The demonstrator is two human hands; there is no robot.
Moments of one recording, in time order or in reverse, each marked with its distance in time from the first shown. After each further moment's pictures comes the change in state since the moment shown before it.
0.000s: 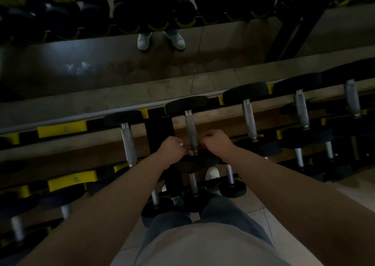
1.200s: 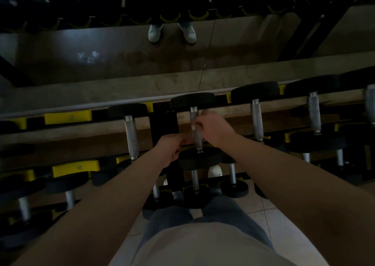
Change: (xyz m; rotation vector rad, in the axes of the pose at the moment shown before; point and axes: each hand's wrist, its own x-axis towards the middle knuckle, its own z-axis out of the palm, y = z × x) left_hand 0.000 -0.002 0.002 -0.738 0.070 -0.332; right_hand 0.013 -0.034 -0.012 -0.703 0.110 -0.647
